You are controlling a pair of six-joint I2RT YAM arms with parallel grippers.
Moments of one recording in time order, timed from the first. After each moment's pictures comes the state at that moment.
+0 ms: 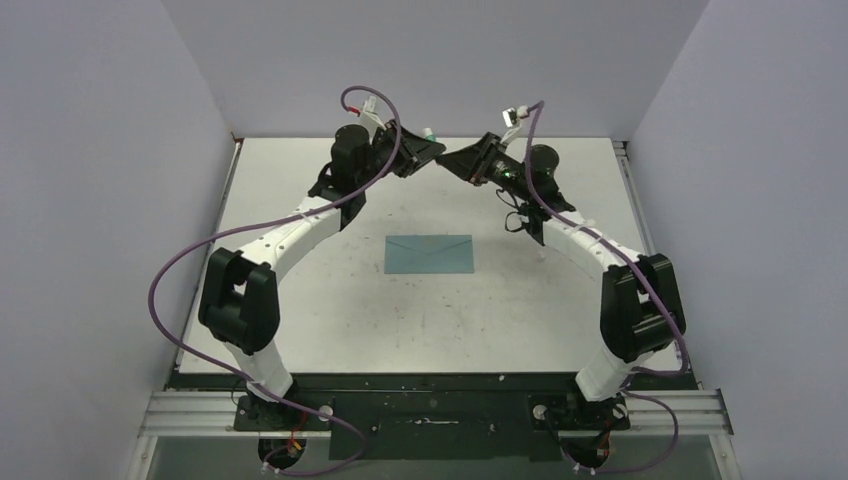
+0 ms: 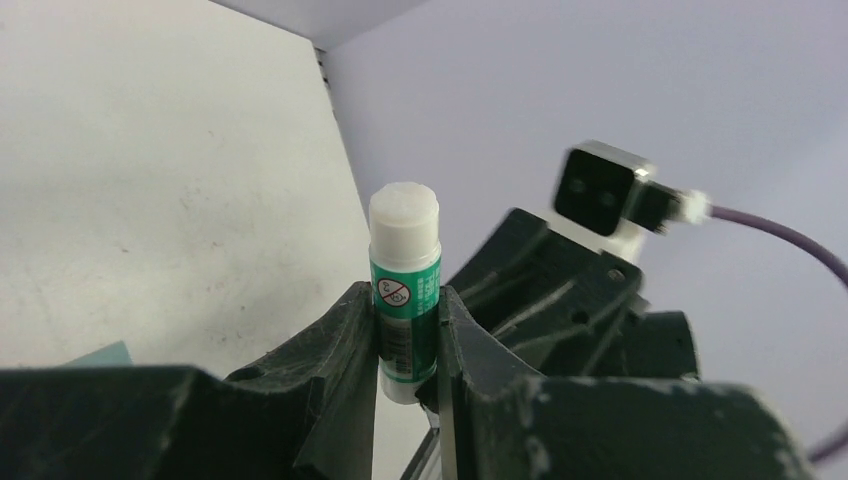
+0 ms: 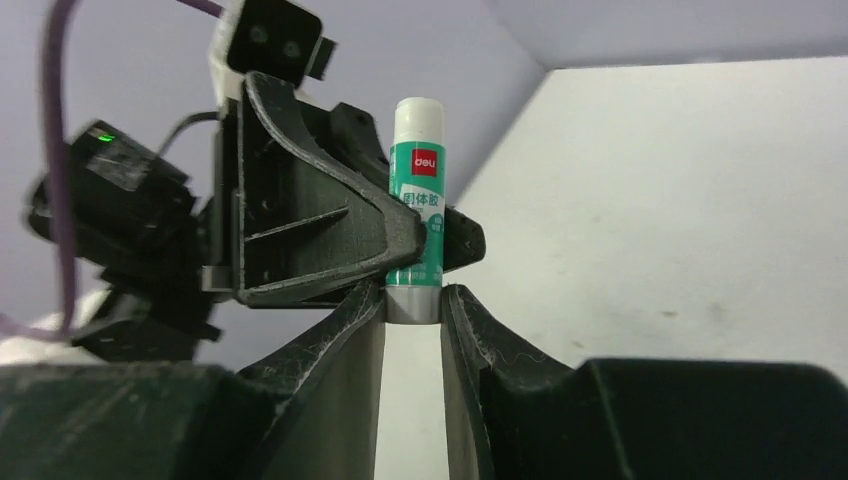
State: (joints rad) left arm -0.48 1.75 1.41 0.31 0.38 -1.12; right arm 0.32 1.68 1.11 0.76 -0.67 1.02
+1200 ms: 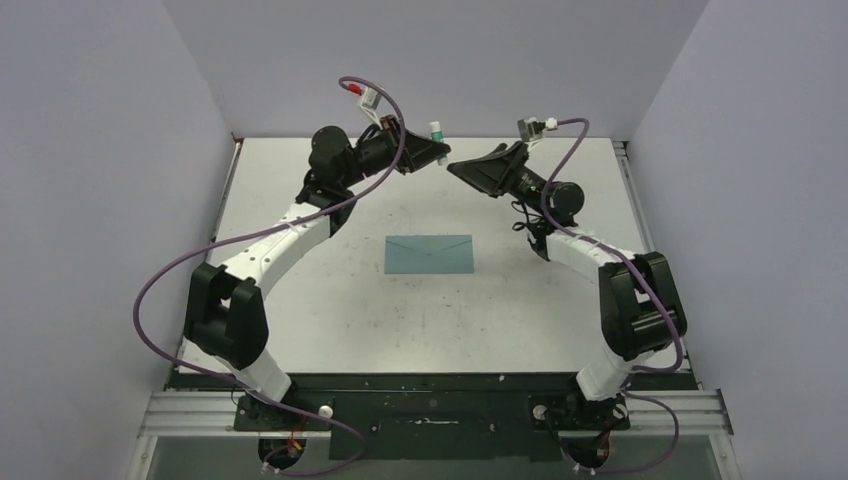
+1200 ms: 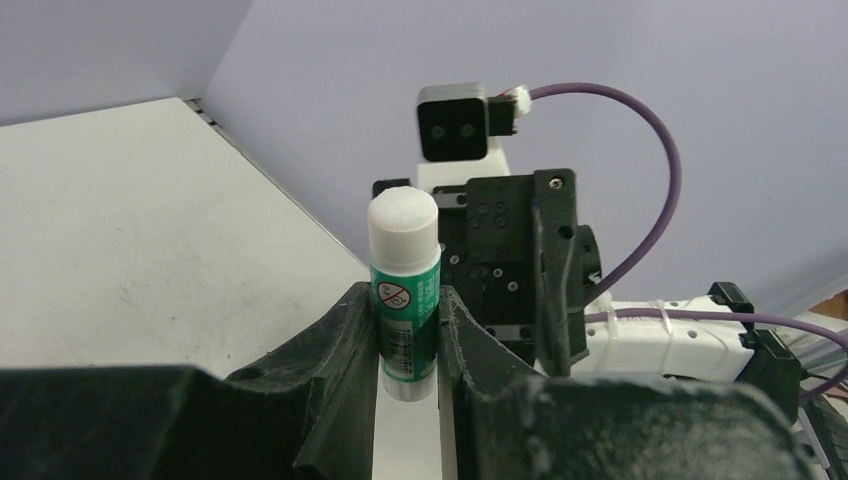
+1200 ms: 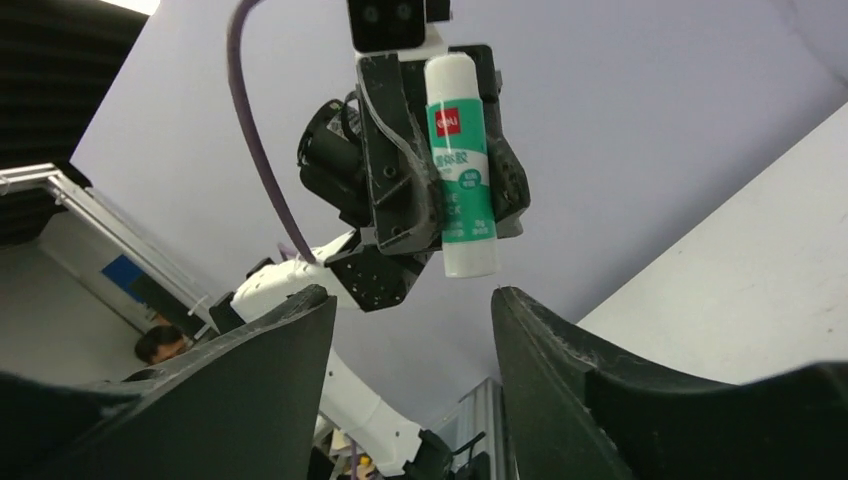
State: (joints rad) left arm -0.46 1.65 1.36 0.54 0.63 -0.90; right arm 0.27 1.64 0.97 1.36 -0.80 1.45
